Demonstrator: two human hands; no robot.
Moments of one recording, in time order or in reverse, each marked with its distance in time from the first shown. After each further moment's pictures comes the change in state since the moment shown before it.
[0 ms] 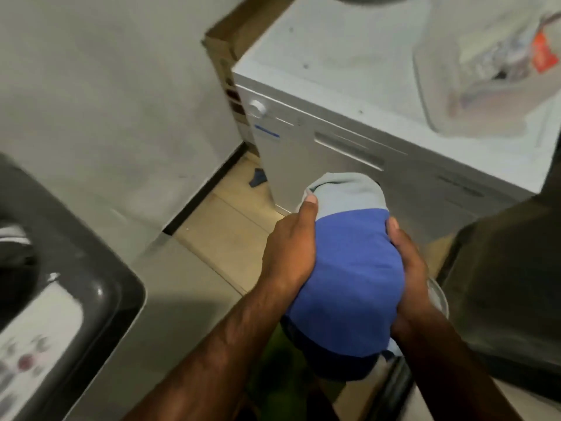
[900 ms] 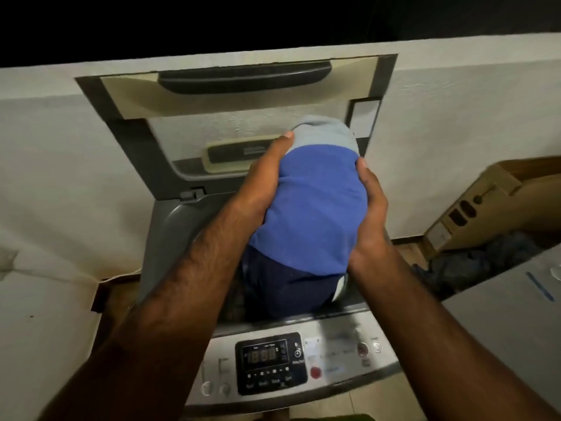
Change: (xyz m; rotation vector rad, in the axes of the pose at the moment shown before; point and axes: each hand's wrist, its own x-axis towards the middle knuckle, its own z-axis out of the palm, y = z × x) left_hand -0.112 -0.091 -0.573 -0.853 0.516 0.293; right_hand -0.137 0.355 0.440 -0.233 -0.751 0.283
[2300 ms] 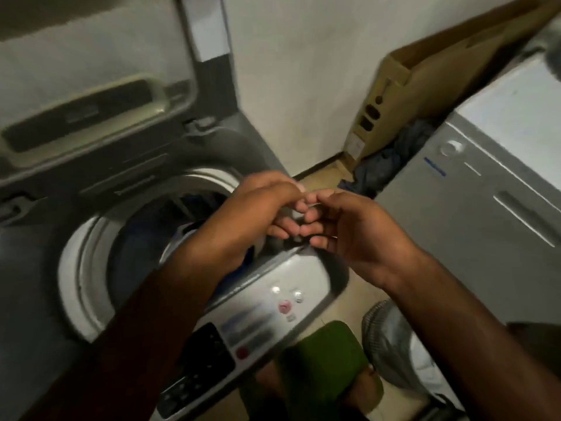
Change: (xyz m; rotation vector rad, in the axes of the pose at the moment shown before) left_hand -0.035 -0.096 0.112 0.517 -0.515 -0.174; right_hand -0.049 -0.089 -0.168 -0.553 0.175 0.116
